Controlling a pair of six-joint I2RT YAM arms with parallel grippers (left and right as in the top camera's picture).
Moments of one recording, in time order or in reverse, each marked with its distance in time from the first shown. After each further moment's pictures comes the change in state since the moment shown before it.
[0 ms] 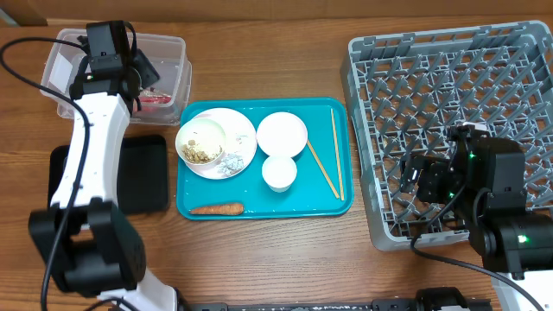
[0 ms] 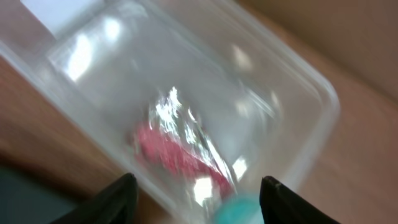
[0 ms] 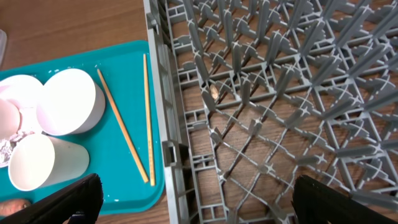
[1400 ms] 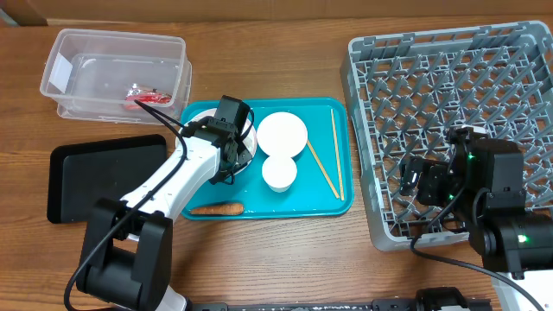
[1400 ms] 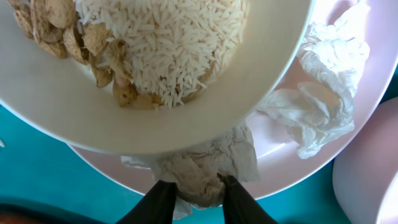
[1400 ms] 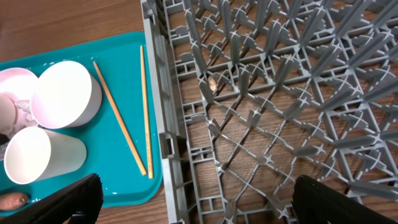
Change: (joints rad) left arm -0.457 -0.064 -0.440 -0.103 0.054 -0.480; right arm 0.000 0.001 0.000 -0.030 0.000 -0.001
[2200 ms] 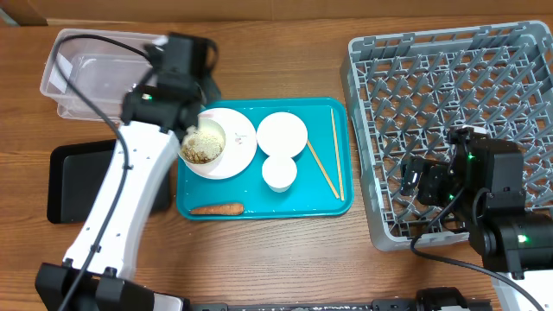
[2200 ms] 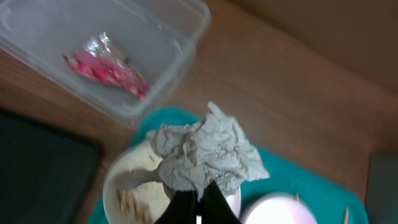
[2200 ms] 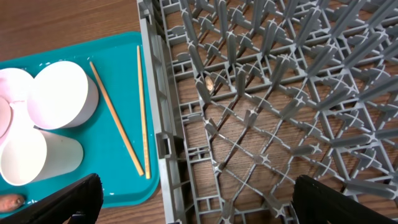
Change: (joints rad) left arm 0.123 -0.151 0.411 -0.098 -0.173 0.285; right arm 0.000 0.000 0.000 -0.002 0.011 0.000
